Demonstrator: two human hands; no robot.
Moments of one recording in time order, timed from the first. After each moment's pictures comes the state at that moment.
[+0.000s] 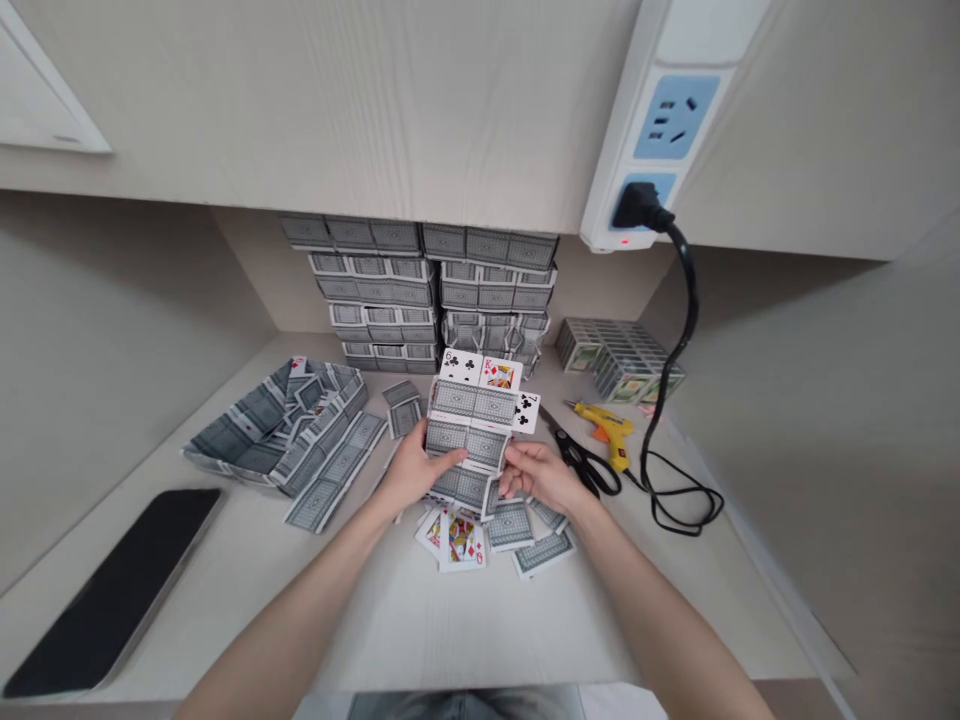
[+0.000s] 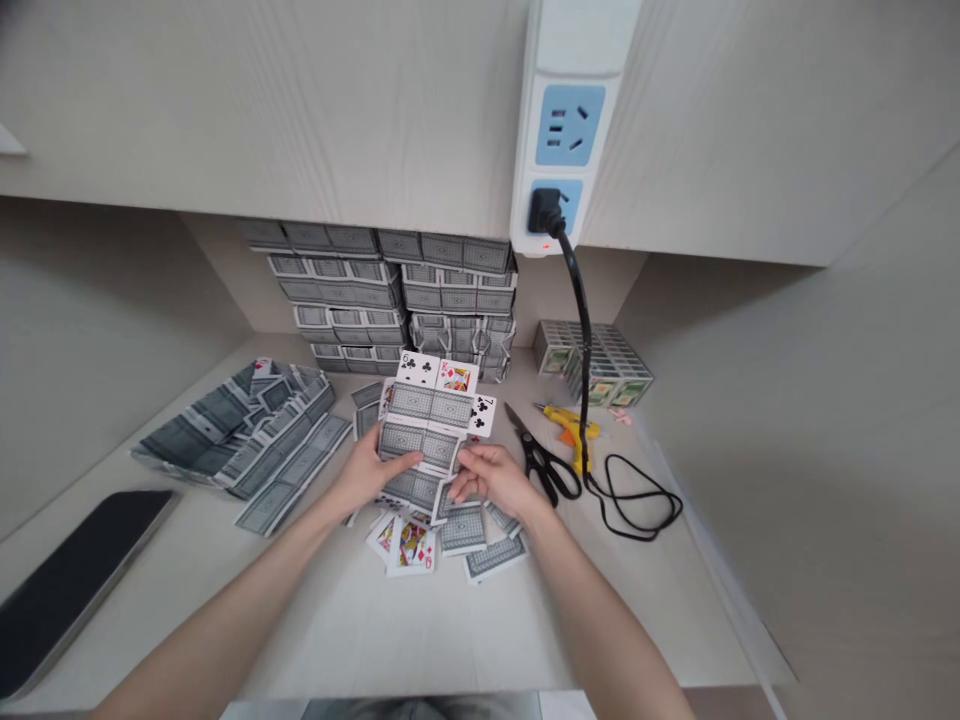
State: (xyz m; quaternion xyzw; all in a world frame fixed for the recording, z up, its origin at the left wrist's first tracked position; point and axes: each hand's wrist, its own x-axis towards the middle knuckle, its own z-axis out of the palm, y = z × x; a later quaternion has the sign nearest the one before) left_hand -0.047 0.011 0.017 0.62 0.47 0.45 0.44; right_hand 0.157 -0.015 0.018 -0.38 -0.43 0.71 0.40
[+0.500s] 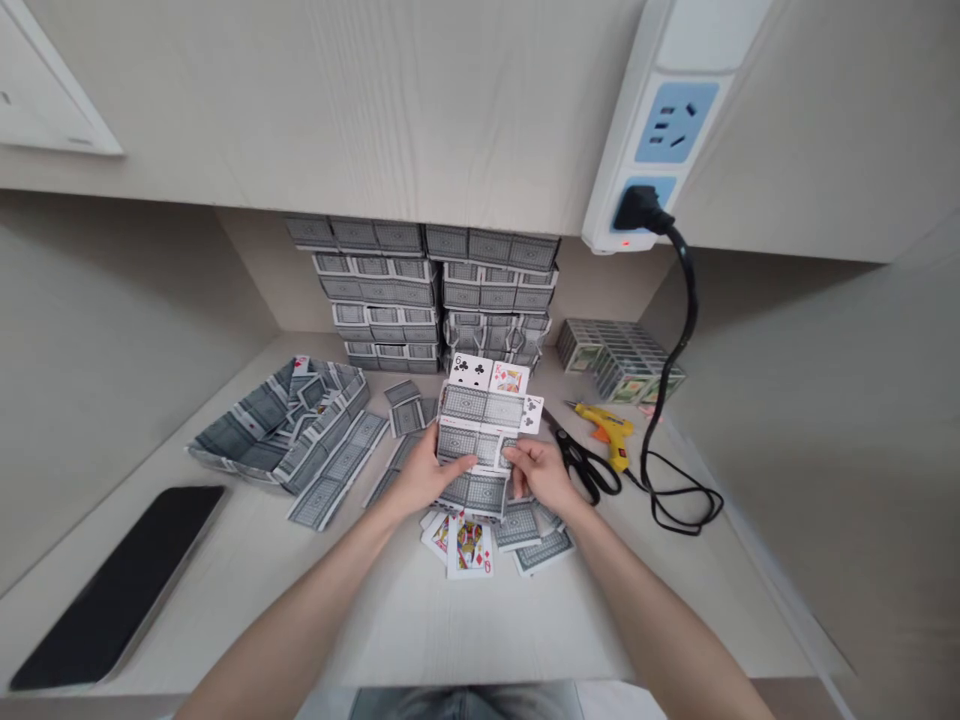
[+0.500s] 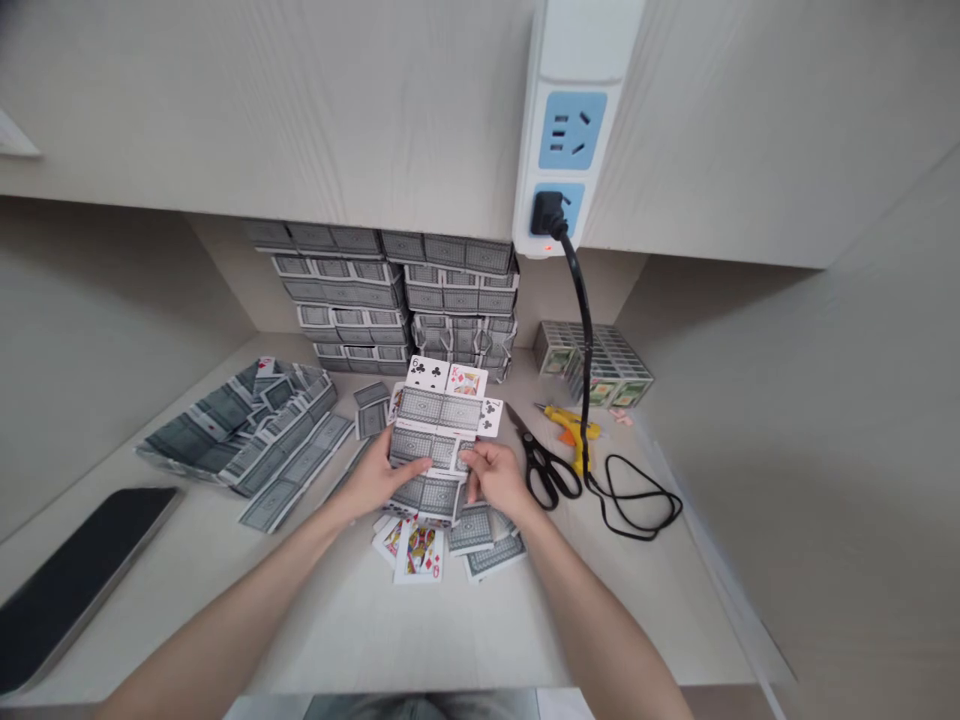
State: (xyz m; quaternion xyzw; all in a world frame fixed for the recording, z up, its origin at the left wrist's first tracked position) left_hand -0.037 0.002 0.016 0.65 0.43 0.43 0.45; right_hand 0.151 -0.016 0.012 -0.52 -0.52 0.53 0.42
